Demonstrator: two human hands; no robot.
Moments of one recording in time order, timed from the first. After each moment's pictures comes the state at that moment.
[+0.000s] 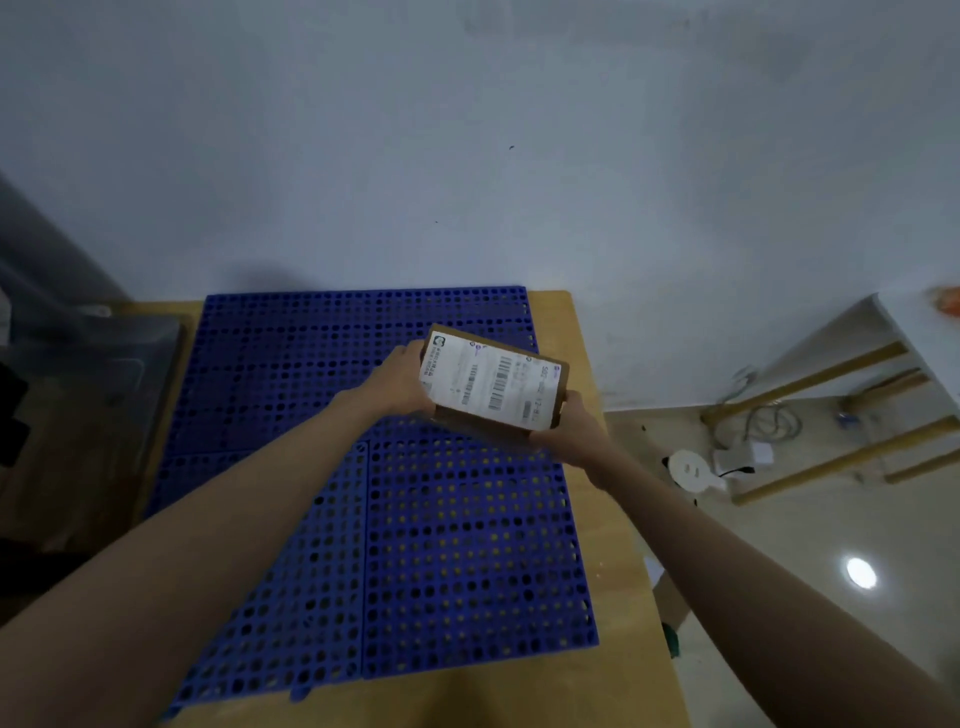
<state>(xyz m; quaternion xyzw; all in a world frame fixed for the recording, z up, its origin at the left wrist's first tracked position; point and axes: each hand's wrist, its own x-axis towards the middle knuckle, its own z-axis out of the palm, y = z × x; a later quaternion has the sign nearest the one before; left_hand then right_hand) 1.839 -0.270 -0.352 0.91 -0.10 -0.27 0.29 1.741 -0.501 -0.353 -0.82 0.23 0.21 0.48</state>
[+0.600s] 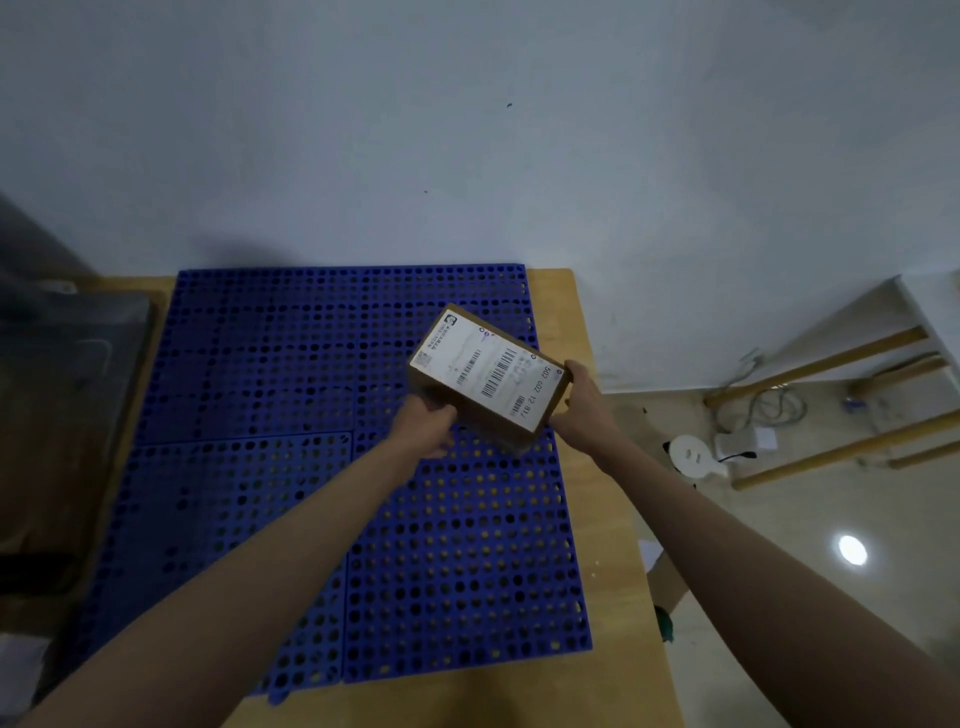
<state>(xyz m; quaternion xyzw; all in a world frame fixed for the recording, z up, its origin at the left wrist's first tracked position) 1.791 -0.314 -0.419 0.77 0.21 -0.30 0.52 1.767 -0.529 -0.393 -0.88 0.18 0.16 0.40</state>
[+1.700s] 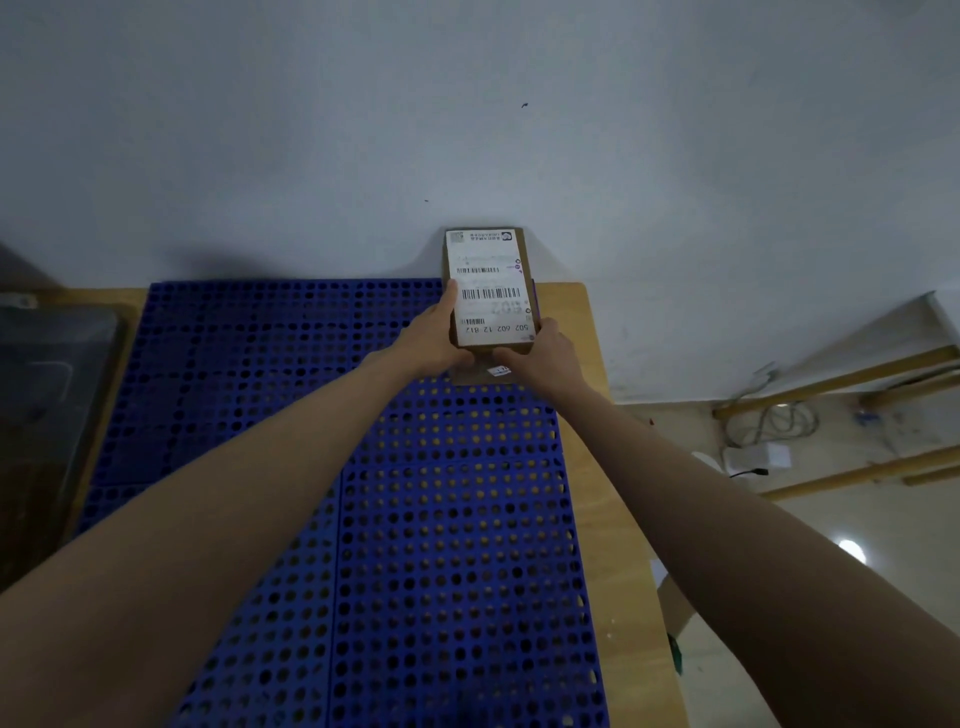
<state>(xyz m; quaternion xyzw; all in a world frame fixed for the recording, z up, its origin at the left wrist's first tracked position) 1.935 -0.326 -0.388 0.90 -0.11 -0.25 0.33 1.889 -0.490 -0.394 -0.91 0.18 0.12 0.36</state>
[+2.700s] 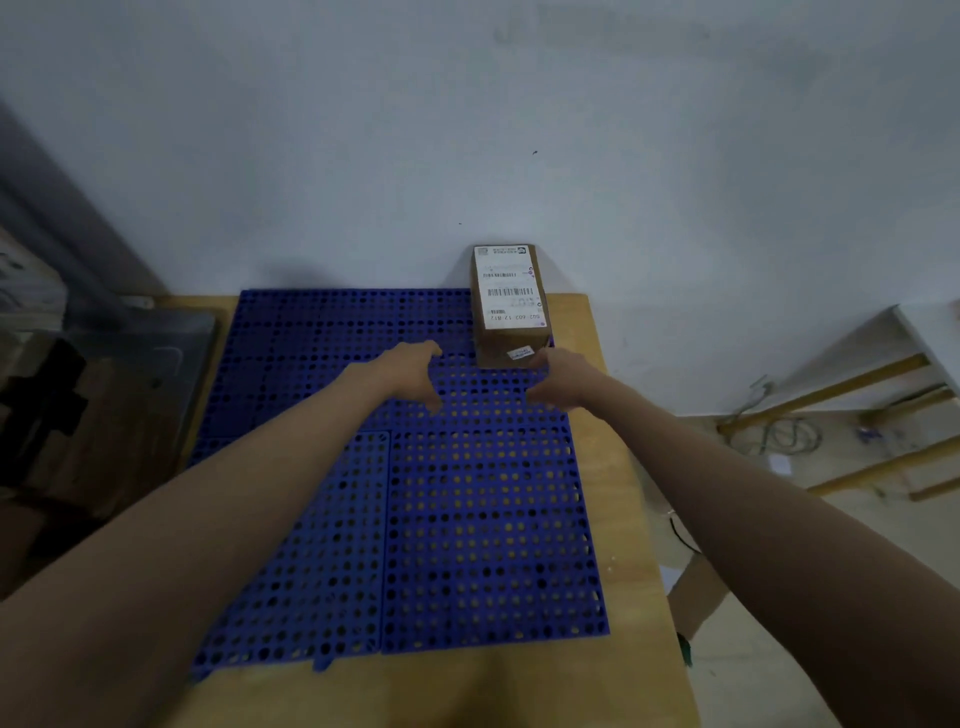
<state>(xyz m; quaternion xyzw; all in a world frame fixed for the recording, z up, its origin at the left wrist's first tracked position) 1.833 -0.251 -0.322 0.93 -0.11 -0.34 0.12 1.786 -0.473 -0.301 -0.92 0.07 0.27 0.26</state>
